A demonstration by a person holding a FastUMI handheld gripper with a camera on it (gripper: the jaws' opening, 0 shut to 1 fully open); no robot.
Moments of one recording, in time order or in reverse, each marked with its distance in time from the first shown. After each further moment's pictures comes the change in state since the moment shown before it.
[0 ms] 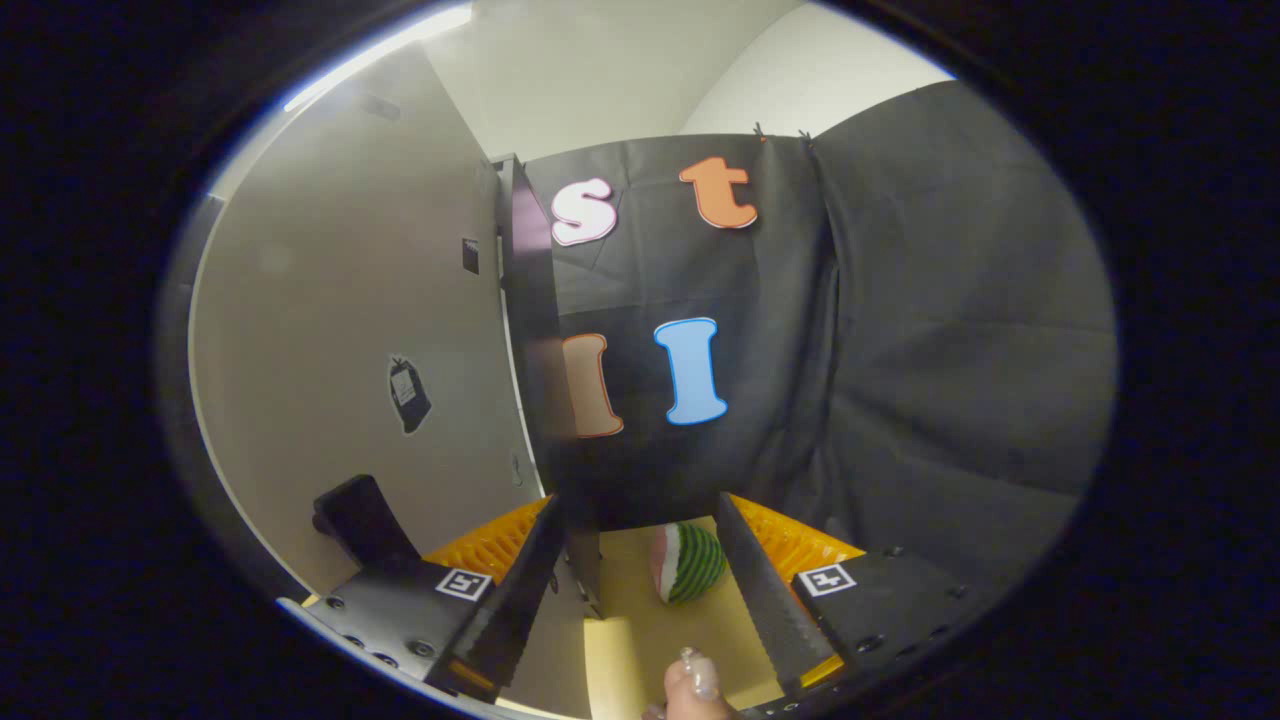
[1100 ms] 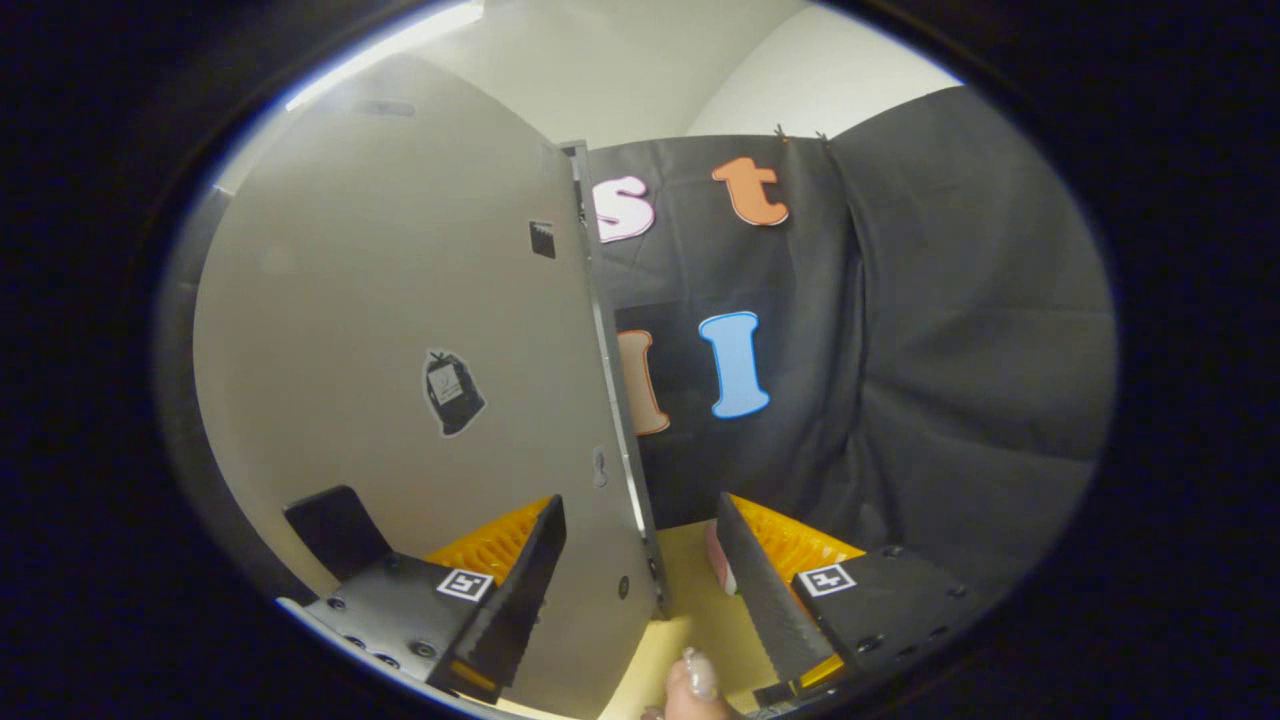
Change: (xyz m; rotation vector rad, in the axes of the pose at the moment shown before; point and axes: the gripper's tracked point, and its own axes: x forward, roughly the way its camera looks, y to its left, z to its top) arm -0.005 0.126 -0.023 0.032 -0.009 0.011
